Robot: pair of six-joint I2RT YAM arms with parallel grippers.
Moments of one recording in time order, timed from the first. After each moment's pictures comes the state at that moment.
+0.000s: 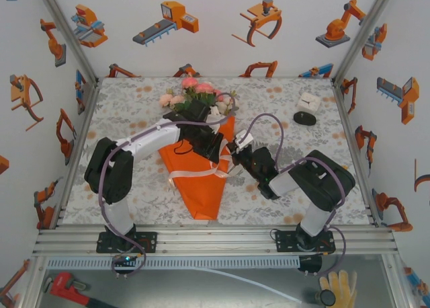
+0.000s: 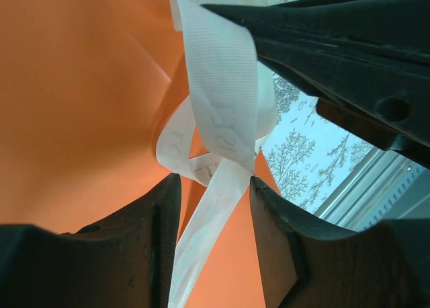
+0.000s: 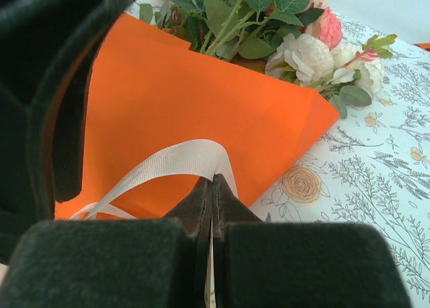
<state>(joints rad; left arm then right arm) -0.71 1.83 1.38 -0.65 0.40 -0.08 0.70 1.73 0.42 1.24 0.04 -0.09</state>
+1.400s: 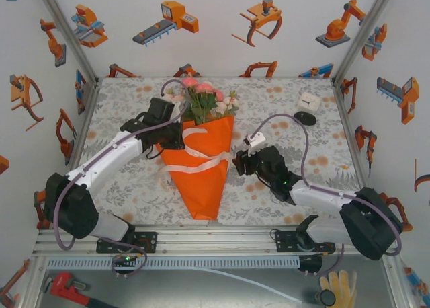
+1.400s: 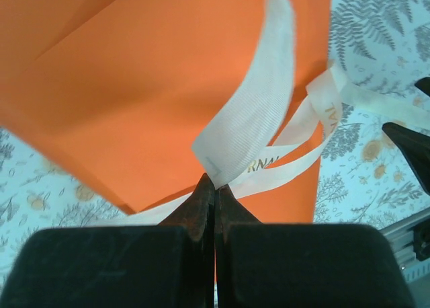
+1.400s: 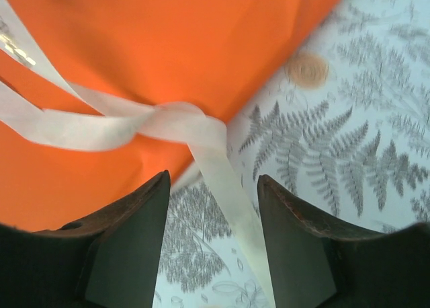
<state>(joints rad) -0.55 1.42 1.15 -0.63 0.06 -0.36 0.70 1.23 0.43 0.40 0.04 0.12</state>
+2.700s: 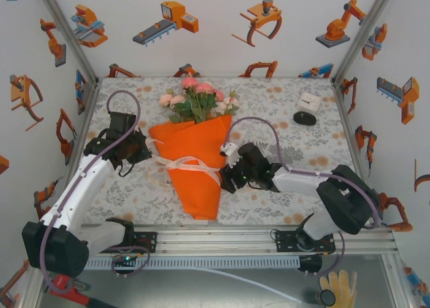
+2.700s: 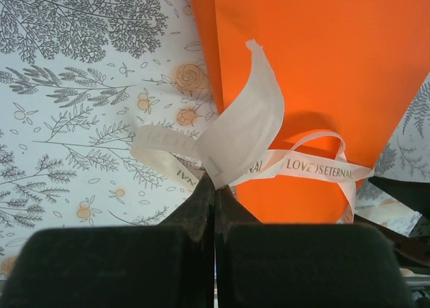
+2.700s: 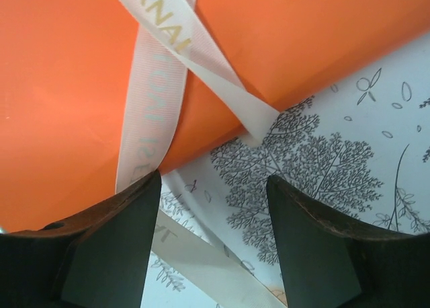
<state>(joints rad) -0.29 1.12 0.97 -0.78 -0.05 -0.57 0.76 1.47 0.60 0.10 -0.31 0.03</state>
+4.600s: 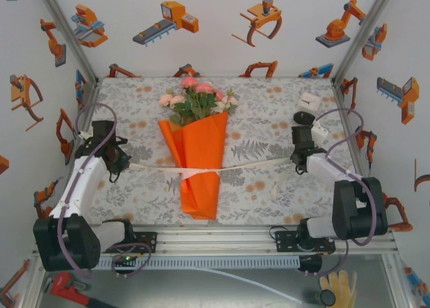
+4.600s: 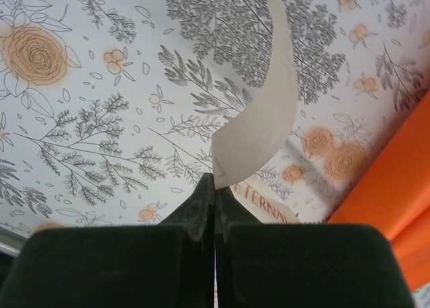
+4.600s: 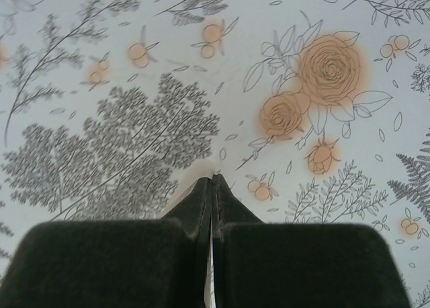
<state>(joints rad) 0.01 1.16 0.84 -0.76 -0.19 -0.70 0.12 1.39 0.66 -0.25 0.44 0.57</state>
